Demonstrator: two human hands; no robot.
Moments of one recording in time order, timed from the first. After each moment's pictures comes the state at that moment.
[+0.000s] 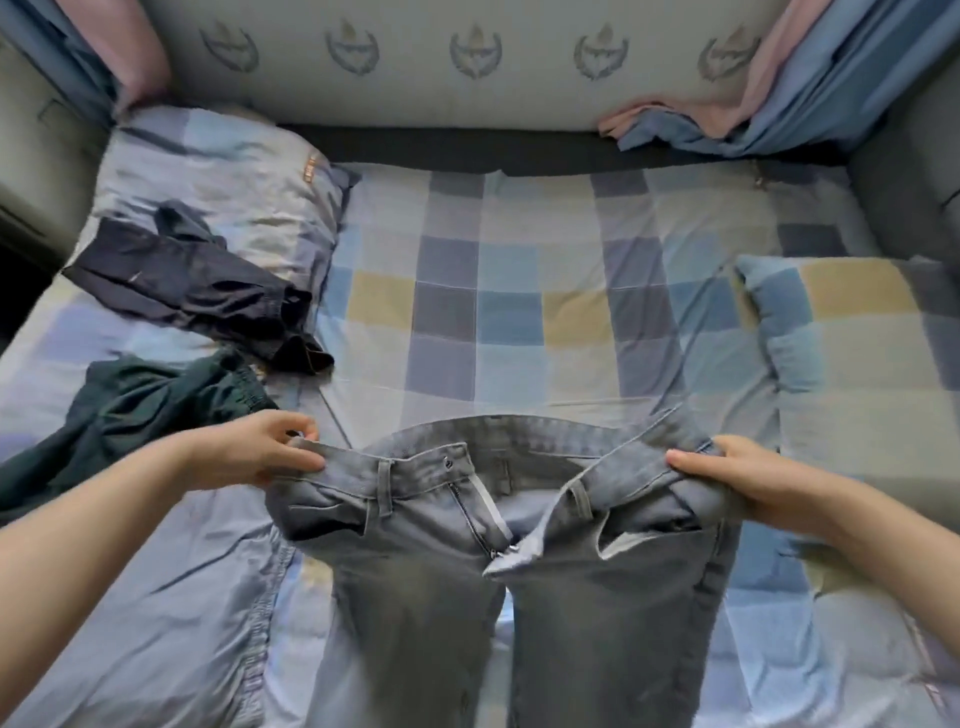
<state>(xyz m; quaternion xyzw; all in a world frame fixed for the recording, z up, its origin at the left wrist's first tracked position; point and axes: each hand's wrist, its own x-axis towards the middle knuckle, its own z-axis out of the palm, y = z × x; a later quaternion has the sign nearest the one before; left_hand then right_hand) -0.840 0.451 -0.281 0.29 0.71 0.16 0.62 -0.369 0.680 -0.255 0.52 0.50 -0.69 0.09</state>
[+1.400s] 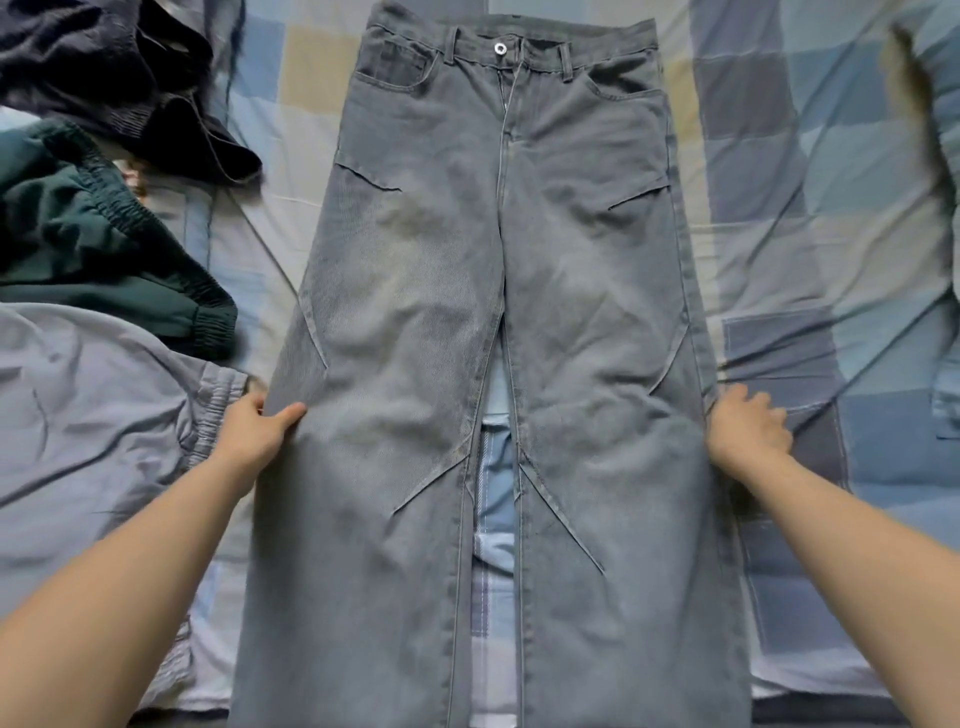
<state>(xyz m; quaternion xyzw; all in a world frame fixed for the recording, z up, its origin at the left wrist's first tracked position) -0.808 0.355 -0.655 0.10 0.89 0.29 0.35 -0.368 0.607 -0.635 0.71 0.65 -0.13 0.24</state>
